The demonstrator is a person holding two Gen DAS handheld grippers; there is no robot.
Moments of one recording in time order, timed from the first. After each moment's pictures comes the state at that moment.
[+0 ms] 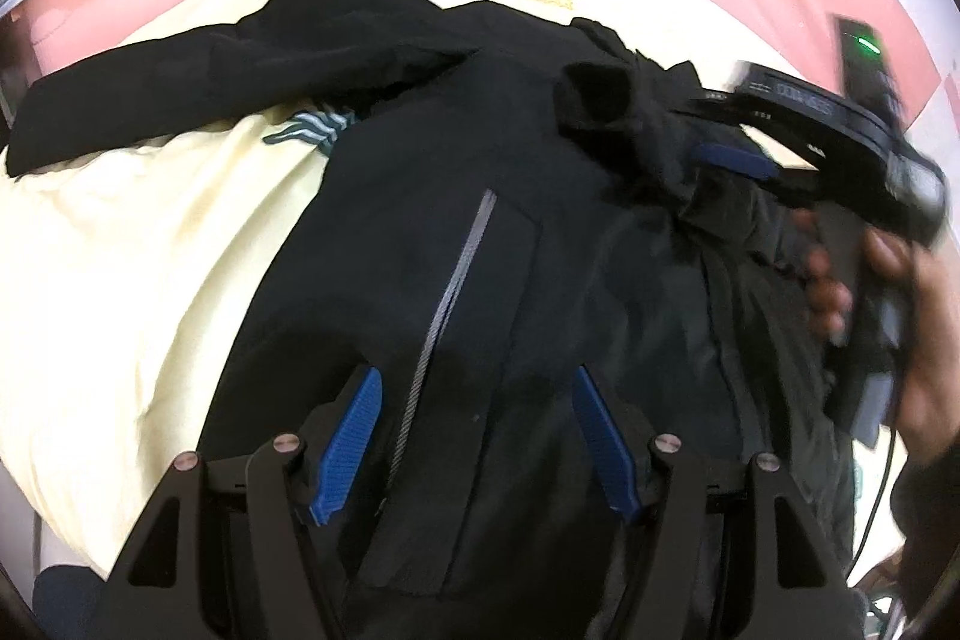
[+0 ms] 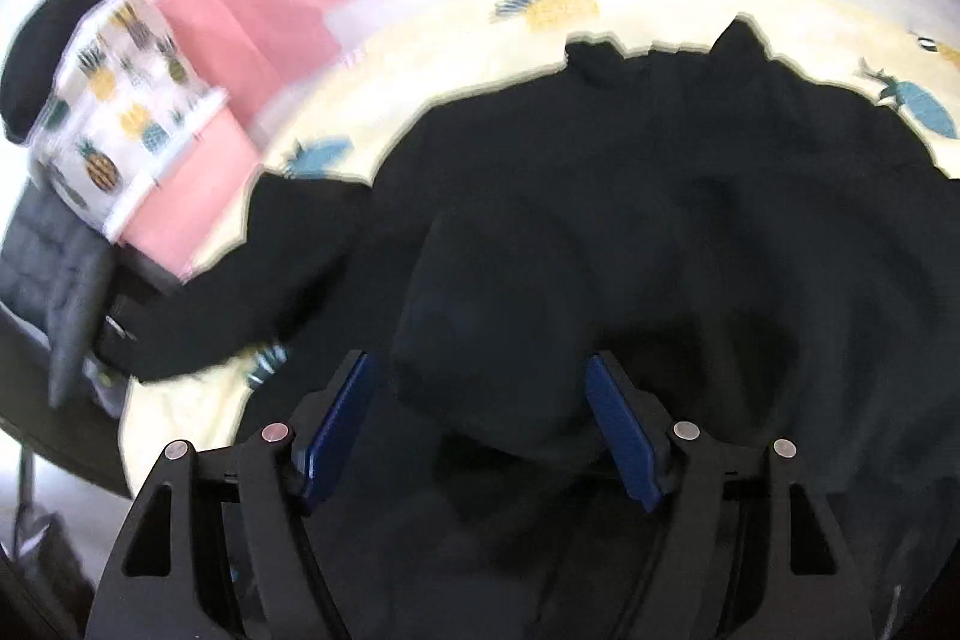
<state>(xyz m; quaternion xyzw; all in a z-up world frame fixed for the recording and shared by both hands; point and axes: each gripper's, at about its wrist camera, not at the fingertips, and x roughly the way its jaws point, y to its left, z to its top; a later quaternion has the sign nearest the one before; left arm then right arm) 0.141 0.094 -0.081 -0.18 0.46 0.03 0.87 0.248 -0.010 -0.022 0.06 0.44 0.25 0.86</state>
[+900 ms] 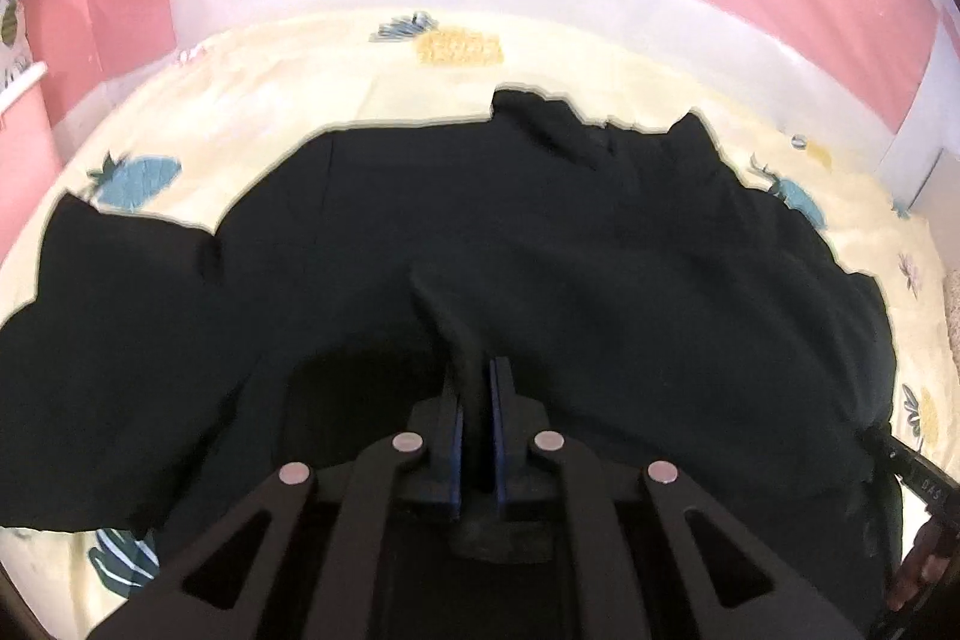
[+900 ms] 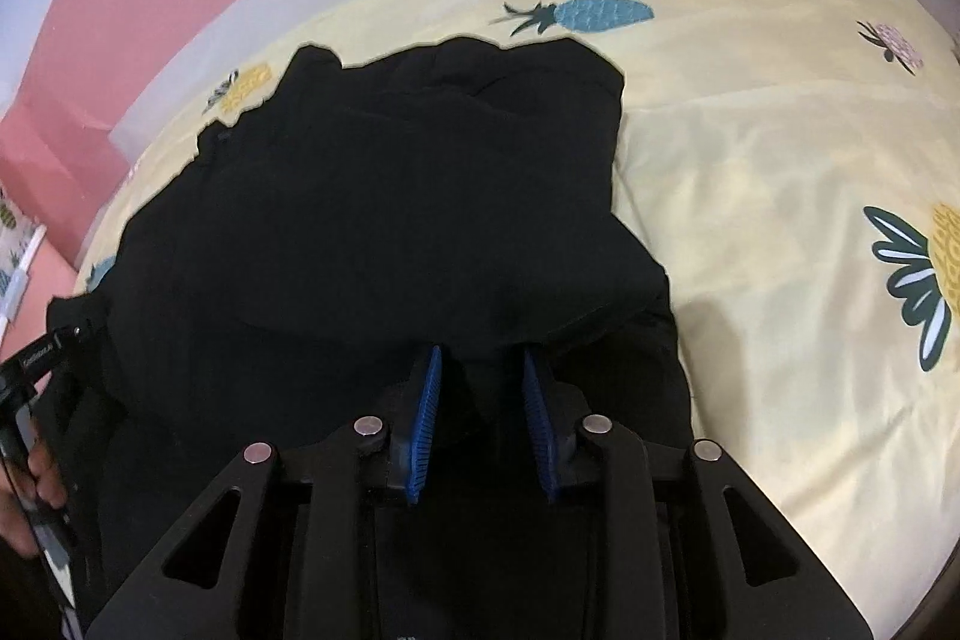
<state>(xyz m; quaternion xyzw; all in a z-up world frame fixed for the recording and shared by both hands) 0.386 0.046 -0.088 -0.06 0.43 0.01 0.90 0.274 -0.238 -0.078 0.11 0.45 0.03 0.89</state>
